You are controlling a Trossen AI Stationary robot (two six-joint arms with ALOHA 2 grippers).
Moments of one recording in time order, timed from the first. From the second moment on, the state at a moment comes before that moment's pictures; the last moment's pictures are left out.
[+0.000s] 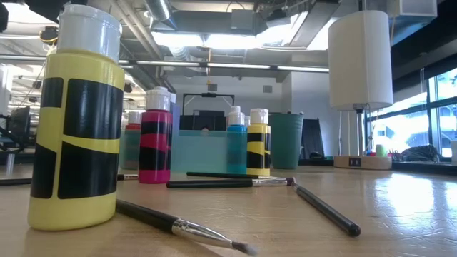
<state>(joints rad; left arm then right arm) -0.76 0.75 0.46 -0.09 -0.48 -0.18 0.95 1.64 1.40 -1.32 -0.18 2.22</state>
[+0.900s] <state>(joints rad) -0.76 0.82 0.46 -0.08 -0.47 -0.20 0.95 1.64 1.40 -1.31 -0.19 2.24</state>
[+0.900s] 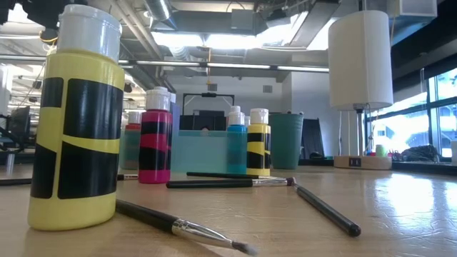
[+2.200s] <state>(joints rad) -0.75 0.89 0.46 -0.09 -0.48 -0.38 0.77 1.64 1.47 -1.34 -0.18 1.87</state>
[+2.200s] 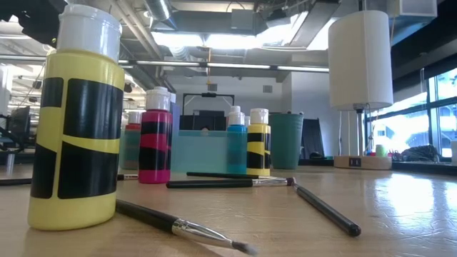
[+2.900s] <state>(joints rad) -0.75 0.89 0.46 -0.06 -0.48 -0.38 0.42 1.64 1.74 -1.24 0.26 1.05</state>
